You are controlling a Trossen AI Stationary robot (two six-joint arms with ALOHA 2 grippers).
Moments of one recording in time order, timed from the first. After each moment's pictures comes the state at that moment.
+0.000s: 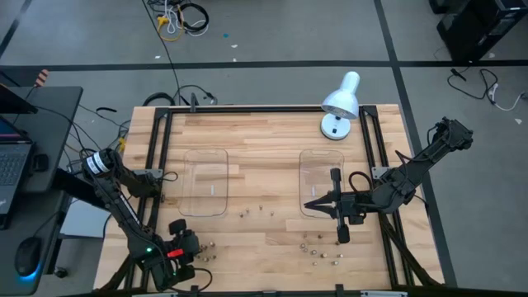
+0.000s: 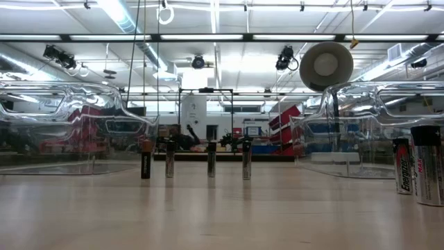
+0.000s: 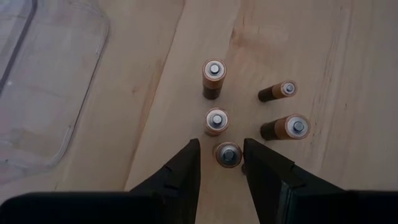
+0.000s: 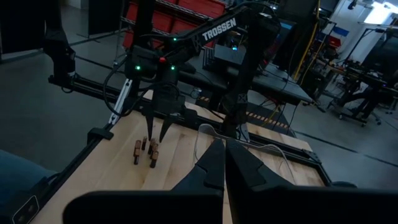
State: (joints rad) left arm -1.07 1.61 0.96 -0.73 -0.50 -1.32; right arm 0.64 1.14 0.99 -0.04 0.58 -0.18
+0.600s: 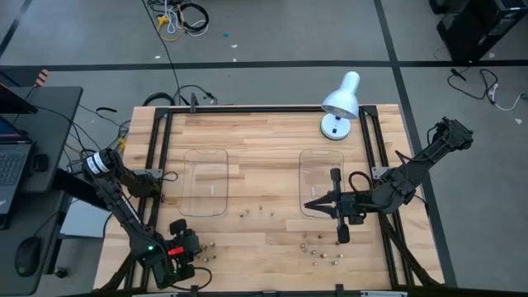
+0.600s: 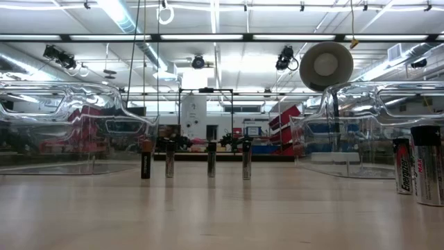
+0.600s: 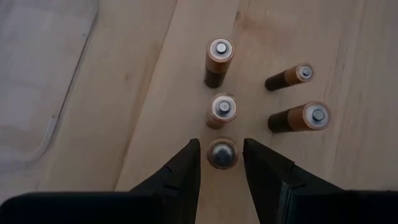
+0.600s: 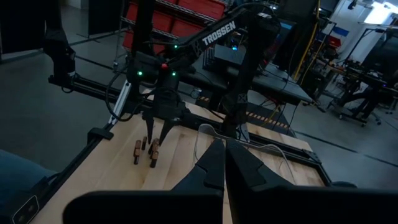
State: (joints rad) left arm -1.07 1.61 0.89 -0.64 -0.47 -1.32; right arm 0.64 1.14 0.99 -0.04 0.58 -0.18
